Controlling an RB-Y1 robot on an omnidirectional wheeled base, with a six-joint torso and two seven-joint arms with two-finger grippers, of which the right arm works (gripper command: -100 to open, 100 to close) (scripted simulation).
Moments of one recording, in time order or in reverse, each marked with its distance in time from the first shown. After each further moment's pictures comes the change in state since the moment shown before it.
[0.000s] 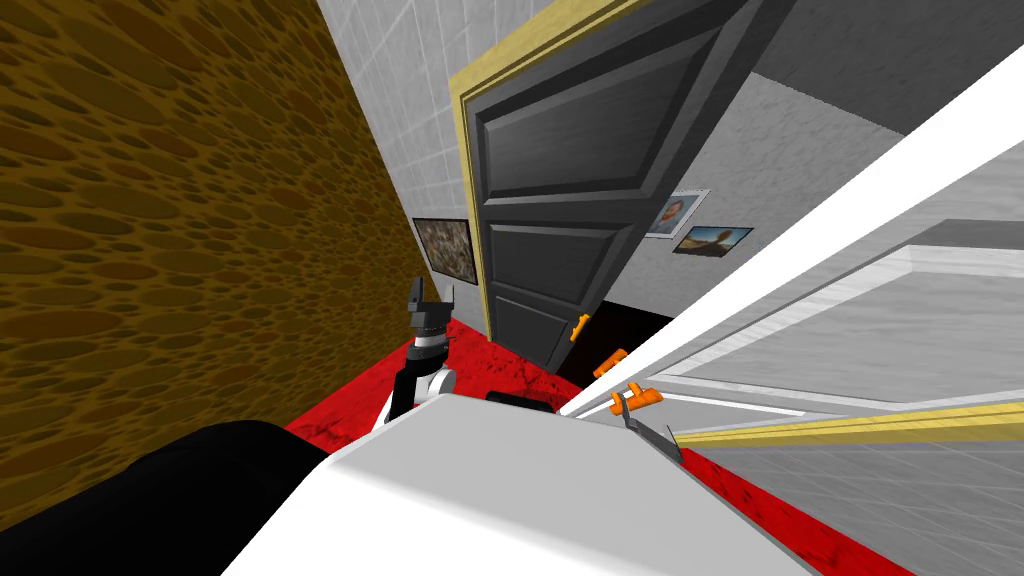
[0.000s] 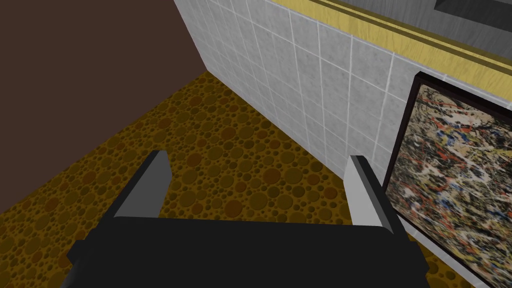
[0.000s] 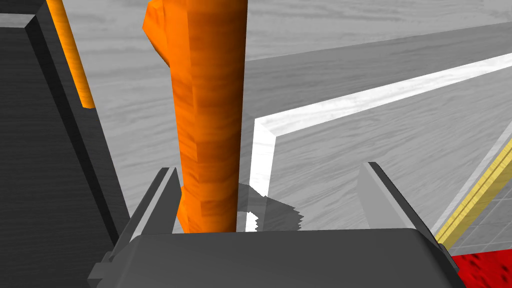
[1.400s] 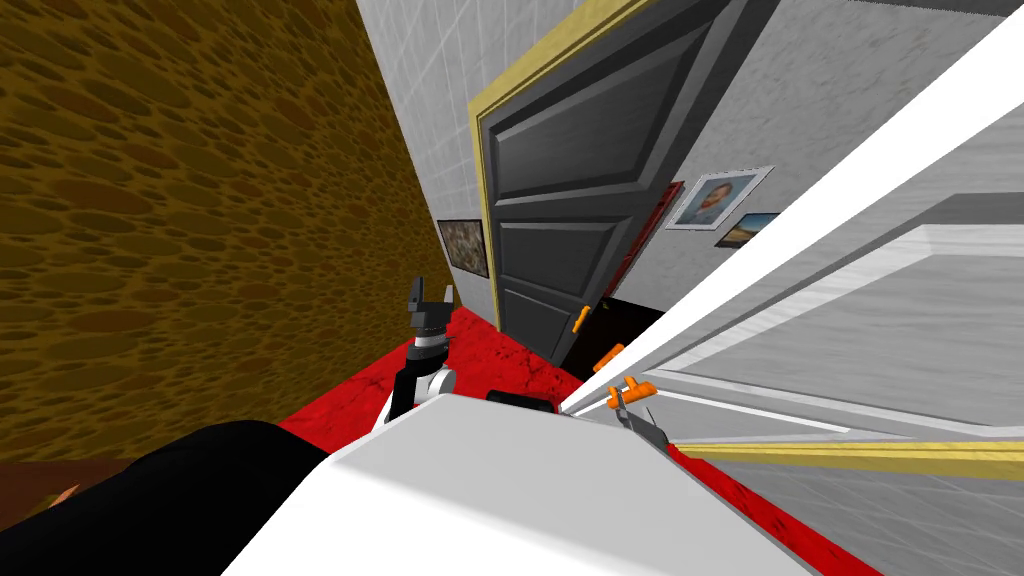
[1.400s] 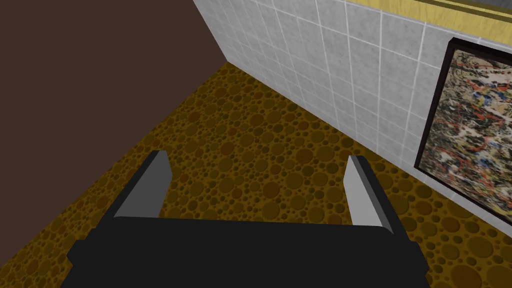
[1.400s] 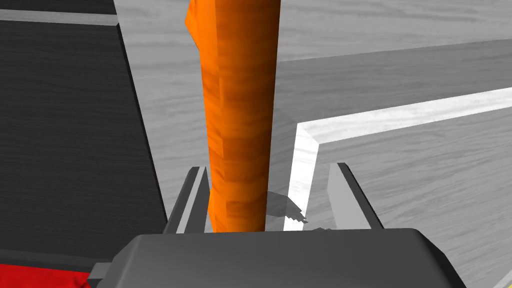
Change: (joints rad) arm -0.023 -0.039 0.074 0.006 0.051 -0.073 -0.061
